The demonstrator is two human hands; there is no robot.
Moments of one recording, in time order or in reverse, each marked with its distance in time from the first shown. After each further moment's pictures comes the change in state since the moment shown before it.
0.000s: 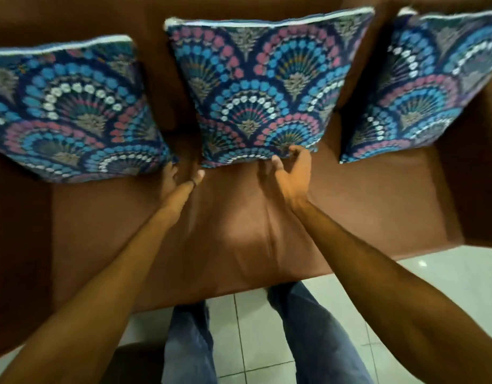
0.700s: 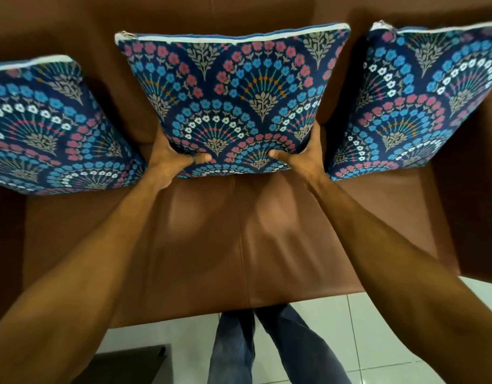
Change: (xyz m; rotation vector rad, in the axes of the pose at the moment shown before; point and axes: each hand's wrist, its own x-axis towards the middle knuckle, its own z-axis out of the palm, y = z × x) left_hand 0.043 0.090 0.066 0.139 -0.132 0.332; right_hand 0.133 0.022 -0.064 0.342 -0.294 -0.061
